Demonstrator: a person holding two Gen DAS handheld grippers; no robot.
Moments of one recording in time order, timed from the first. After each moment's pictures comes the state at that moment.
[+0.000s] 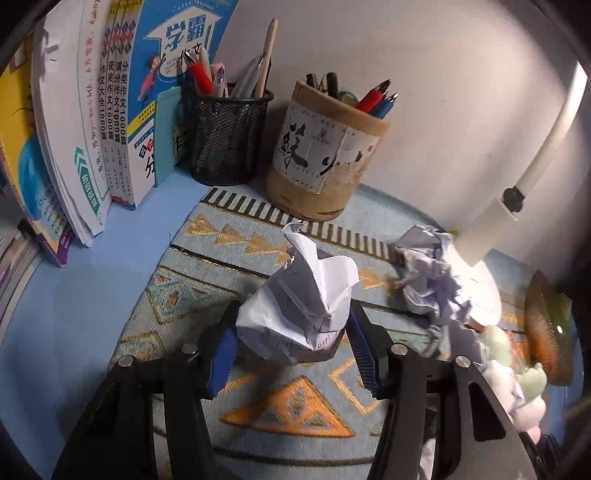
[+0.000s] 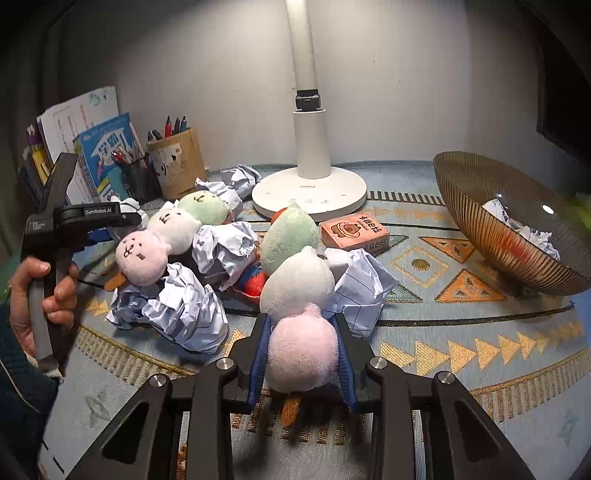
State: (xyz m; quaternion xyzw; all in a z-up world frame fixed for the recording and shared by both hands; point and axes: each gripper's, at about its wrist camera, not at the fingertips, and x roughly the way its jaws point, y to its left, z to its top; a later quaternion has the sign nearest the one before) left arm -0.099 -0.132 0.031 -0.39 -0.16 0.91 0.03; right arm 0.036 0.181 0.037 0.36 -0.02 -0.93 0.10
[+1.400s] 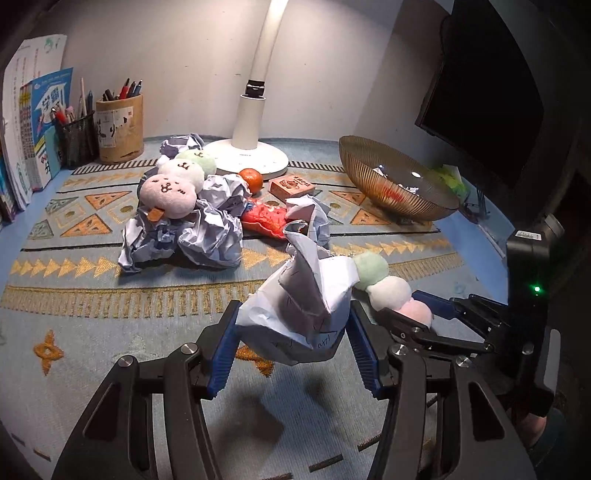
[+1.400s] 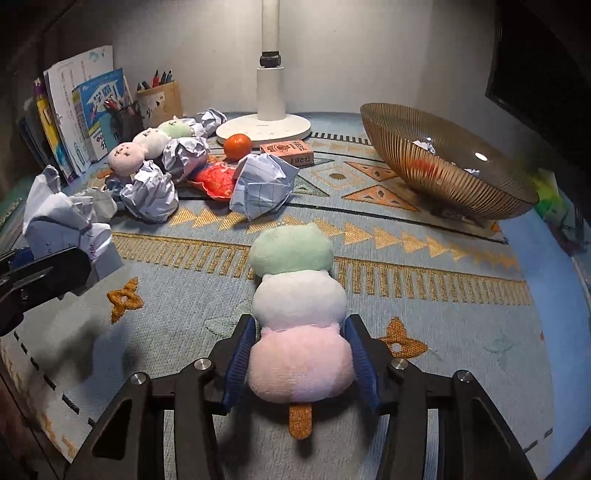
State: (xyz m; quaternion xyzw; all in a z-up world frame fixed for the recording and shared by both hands) left arm 0.115 0.060 0.055 -0.38 -0.04 0.90 0.21; right arm 0.114 0.240 0.027 0.42 0.05 -0.90 0.06
